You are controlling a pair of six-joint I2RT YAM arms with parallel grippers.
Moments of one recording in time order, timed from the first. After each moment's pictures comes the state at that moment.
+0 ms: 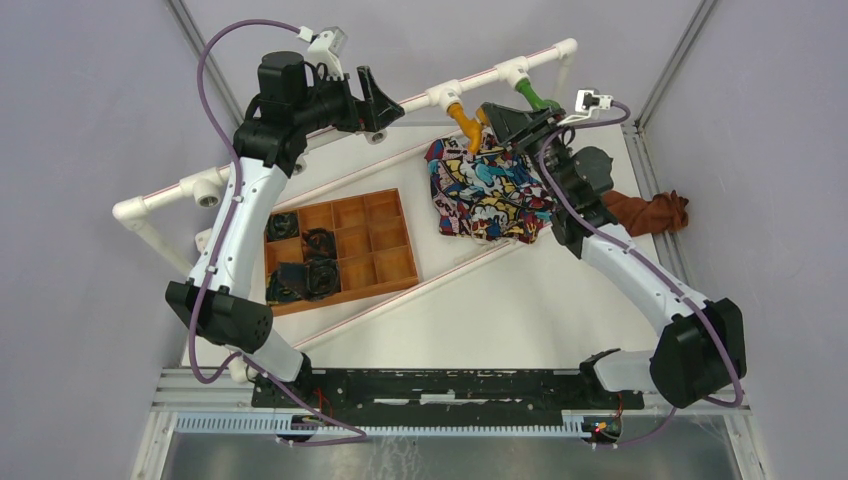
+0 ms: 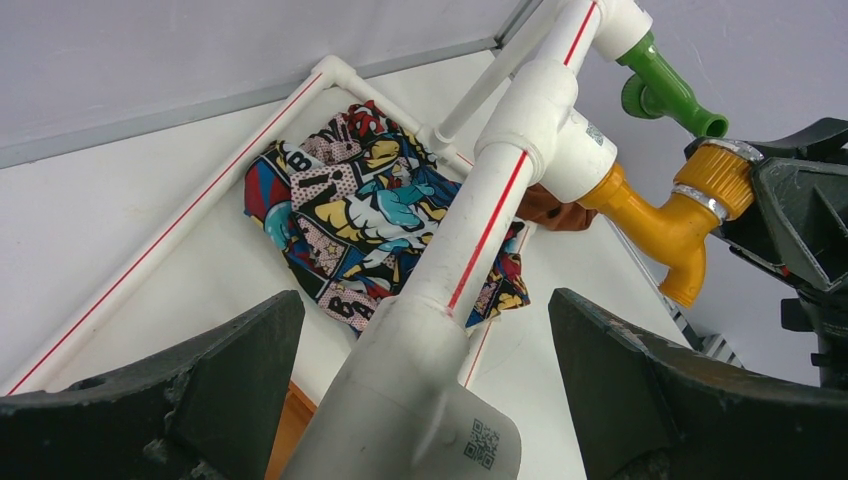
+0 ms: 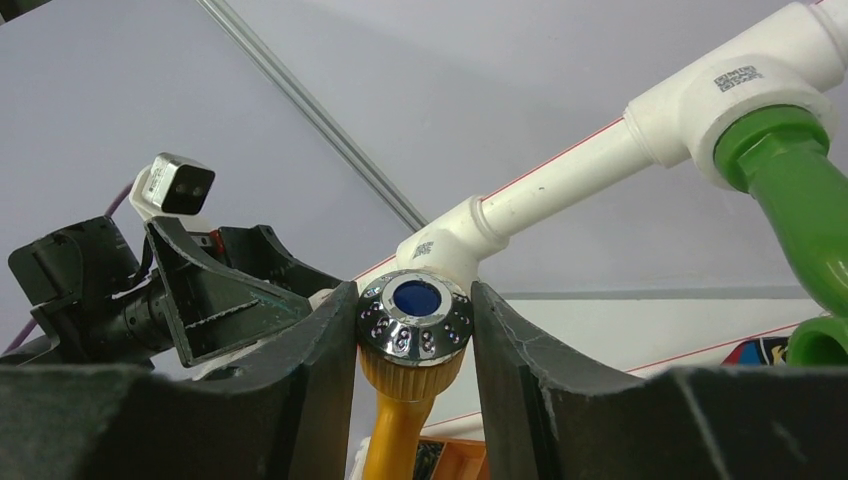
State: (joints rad) left arm -0.24 1.59 1.85 -0.55 0.50 -0.29; right arm 0.40 1.33 1.02 0.70 -0.07 0.80
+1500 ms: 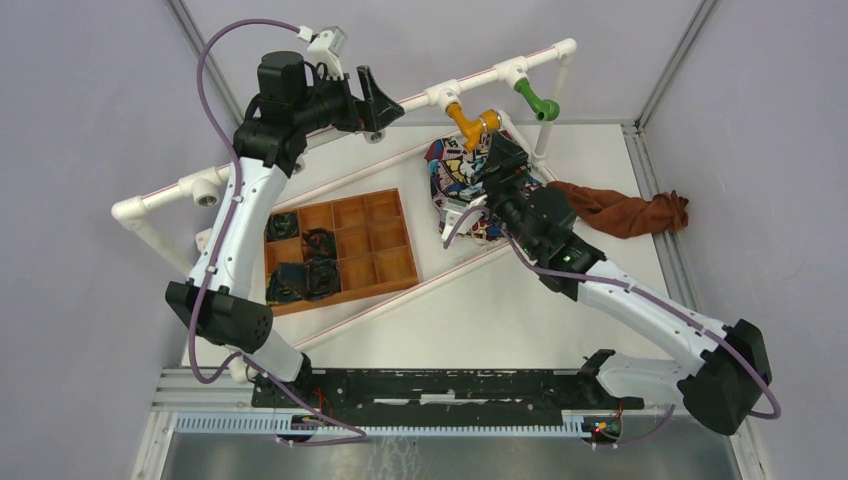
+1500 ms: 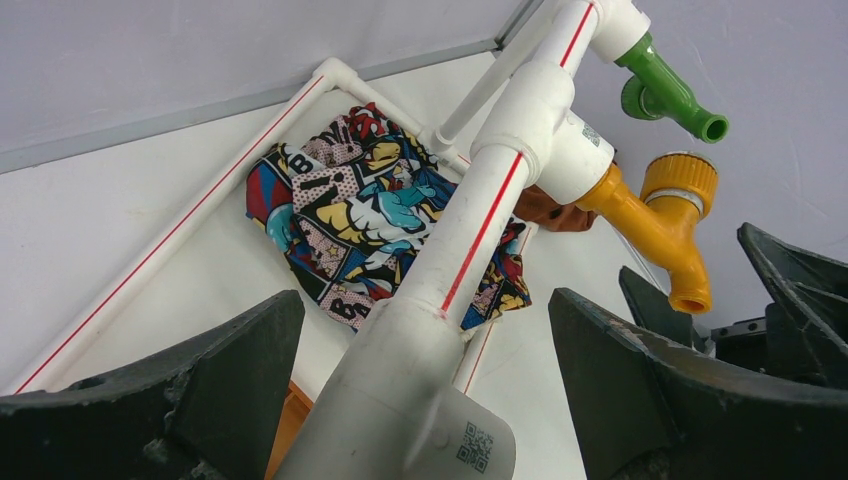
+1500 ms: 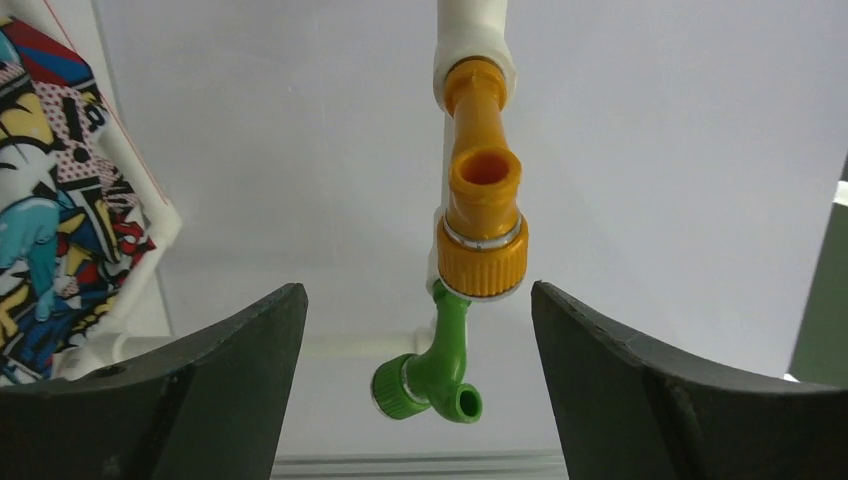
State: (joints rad) left arm -0.24 1.59 1.85 -0.54 0.50 -0.29; right arm 0.73 1.14 0.91 0.28 0.19 -1.53
